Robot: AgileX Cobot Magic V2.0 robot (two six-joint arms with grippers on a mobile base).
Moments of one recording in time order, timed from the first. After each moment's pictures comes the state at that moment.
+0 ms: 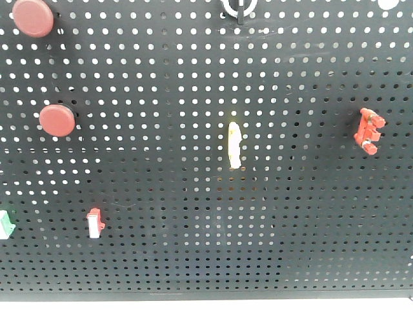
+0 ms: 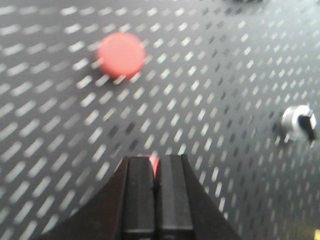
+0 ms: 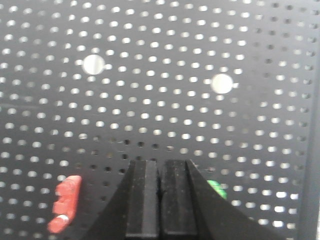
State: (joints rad) left arm -0.21 0.86 -1.06 1.08 -0.23 -1.00; right arm -0.04 0.61 -0.67 -0.49 -0.25 0.36
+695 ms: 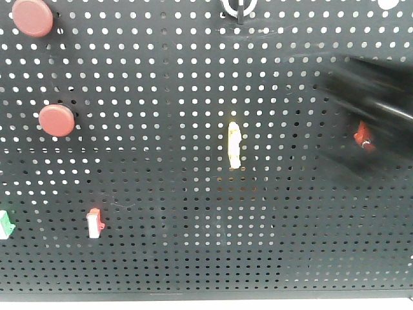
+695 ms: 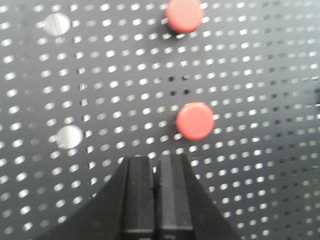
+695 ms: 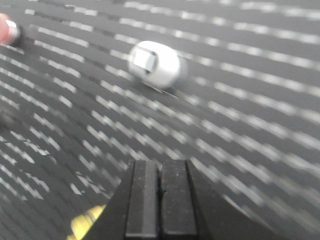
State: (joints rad) left arm -0.21 0.68 -0.92 1.07 -0.06 -1.00; right arm 0.52 1.10 -1.15 -0.92 -0.13 0.59
